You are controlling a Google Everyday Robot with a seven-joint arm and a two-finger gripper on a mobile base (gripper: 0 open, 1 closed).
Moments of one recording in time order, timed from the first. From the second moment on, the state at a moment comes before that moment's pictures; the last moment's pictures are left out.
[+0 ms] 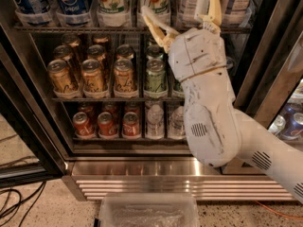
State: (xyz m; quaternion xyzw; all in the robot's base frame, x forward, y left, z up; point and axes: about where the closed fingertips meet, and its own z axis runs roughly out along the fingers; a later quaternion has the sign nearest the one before) arm 0.526 -0.053 1.107 -0.25 0.32 -0.22 0.89
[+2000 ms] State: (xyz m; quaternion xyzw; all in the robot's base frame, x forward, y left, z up) arm 0.526 -0.053 1.107 -0.25 0.32 -0.22 0.89
